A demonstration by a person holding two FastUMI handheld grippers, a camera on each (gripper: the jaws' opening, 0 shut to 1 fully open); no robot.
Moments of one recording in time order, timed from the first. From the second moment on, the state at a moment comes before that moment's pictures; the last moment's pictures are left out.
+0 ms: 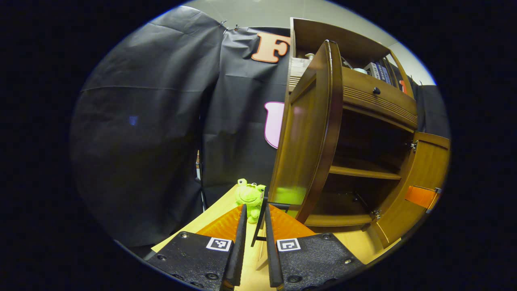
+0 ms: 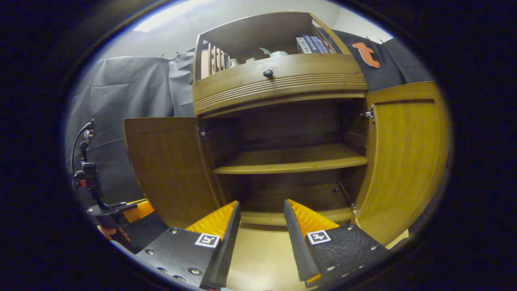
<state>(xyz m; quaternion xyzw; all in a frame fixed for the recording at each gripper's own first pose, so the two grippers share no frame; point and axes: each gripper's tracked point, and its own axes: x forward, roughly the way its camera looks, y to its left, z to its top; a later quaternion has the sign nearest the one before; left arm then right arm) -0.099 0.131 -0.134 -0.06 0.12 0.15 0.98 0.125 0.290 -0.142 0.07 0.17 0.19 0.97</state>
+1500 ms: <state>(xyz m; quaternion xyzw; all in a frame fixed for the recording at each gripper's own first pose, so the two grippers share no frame) -0.057 -0.082 0.006 -0.03 0.00 0.02 1.00 0.130 0.164 -0.044 0.00 0.03 0.12 0.99</state>
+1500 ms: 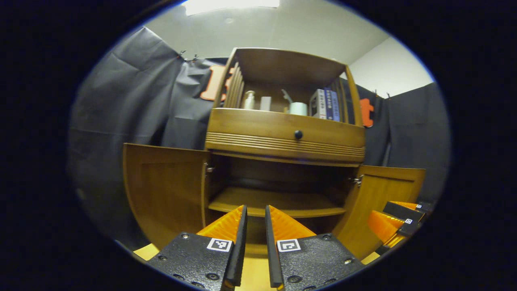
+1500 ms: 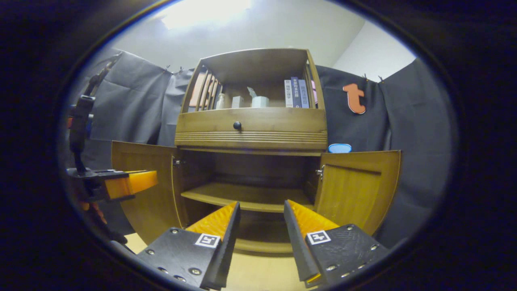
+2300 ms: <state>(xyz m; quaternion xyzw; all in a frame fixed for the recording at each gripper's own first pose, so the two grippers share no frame) -0.046 -0.137 0.012 -0.01 -0.02 0.02 1.00 0.127 0.123 -0.028 0.02 0.01 0.10 1.00</state>
